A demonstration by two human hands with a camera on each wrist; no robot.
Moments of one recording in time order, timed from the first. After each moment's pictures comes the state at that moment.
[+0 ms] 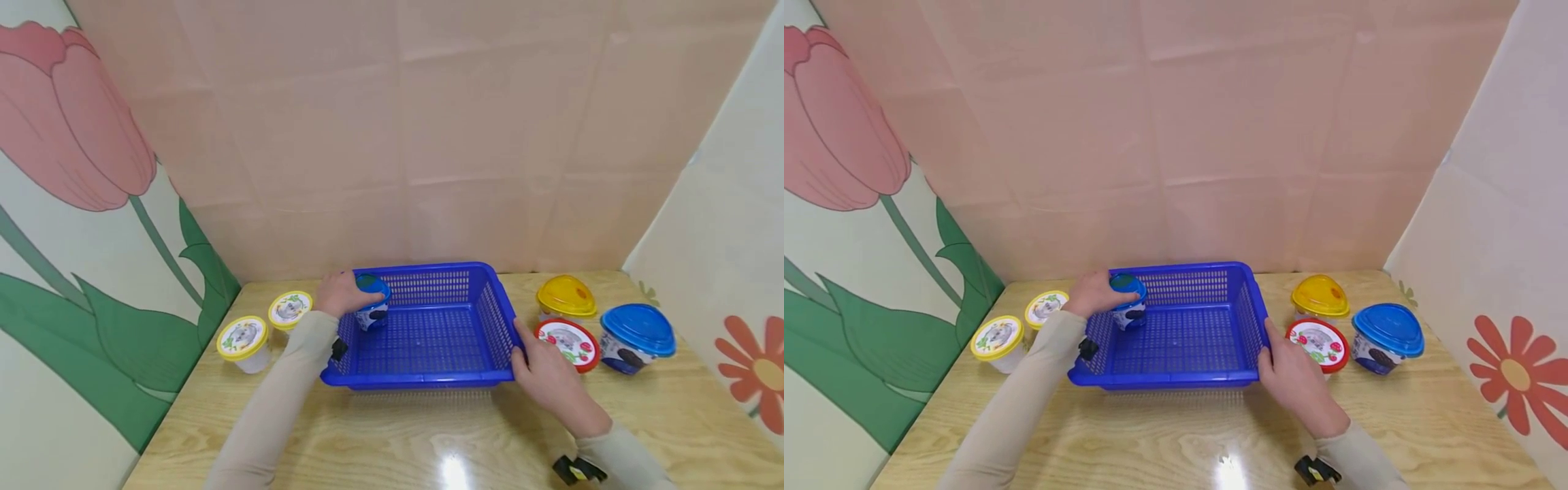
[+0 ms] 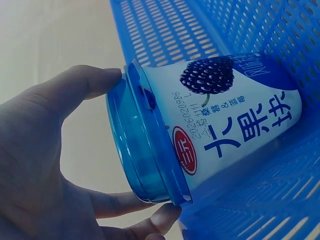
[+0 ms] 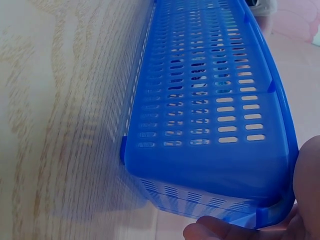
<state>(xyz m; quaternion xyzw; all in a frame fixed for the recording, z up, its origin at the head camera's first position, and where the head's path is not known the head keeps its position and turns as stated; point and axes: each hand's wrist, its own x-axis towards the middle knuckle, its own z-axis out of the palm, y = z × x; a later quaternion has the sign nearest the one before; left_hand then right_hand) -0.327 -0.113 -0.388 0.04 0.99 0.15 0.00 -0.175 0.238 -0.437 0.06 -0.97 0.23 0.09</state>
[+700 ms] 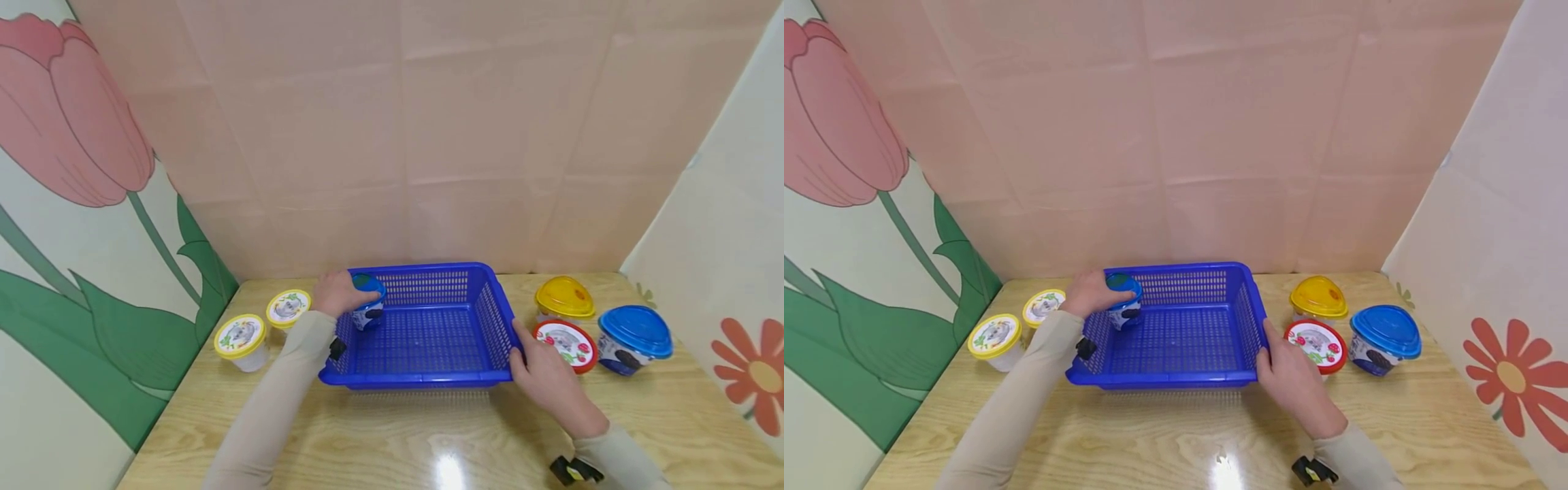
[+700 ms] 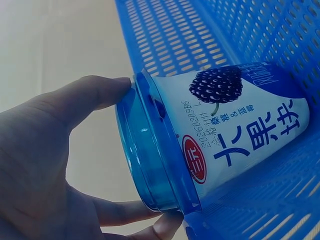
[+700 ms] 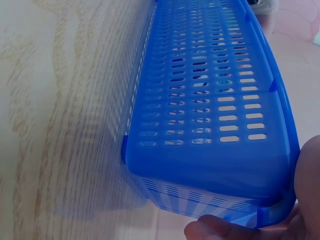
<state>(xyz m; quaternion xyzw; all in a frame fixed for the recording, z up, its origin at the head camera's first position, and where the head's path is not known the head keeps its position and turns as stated) -0.322 -0.113 -0.382 0.02 0.99 0.16 0.00 -0.176 0.240 -0.441 0.08 -0.96 0.24 0.13</state>
